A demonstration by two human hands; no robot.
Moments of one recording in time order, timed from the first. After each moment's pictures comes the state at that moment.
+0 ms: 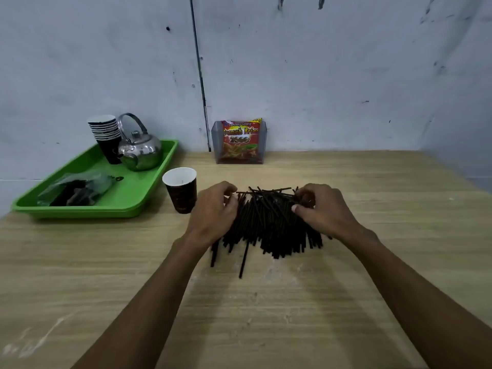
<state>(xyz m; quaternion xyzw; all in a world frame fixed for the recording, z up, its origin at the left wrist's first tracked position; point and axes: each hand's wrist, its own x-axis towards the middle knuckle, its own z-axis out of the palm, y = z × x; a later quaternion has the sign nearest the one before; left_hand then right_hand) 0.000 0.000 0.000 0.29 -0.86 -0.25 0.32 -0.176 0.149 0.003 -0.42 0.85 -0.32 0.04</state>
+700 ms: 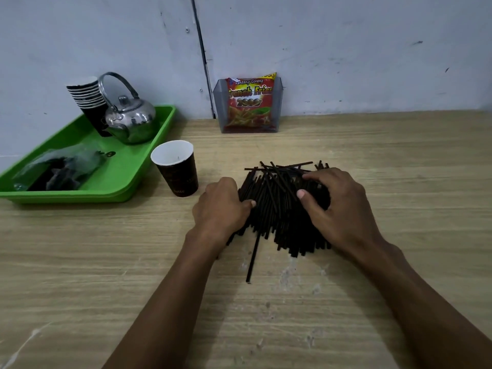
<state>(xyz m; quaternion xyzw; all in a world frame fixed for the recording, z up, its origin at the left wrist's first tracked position) -0.029 -0.015 -0.025 0.48 -0.85 -0.20 0.11 -0.167 0.131 -0.039 -0.47 0.79 -0.38 -0.06</state>
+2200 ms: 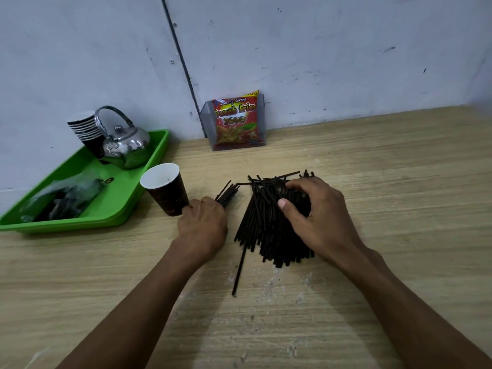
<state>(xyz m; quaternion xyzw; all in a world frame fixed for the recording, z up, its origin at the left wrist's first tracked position) -0.033 -0.007 -0.021 0.47 -0.88 0.04 -0.04 -0.168 0.133 -0.037 -0.45 0.77 -0.45 -0.01</state>
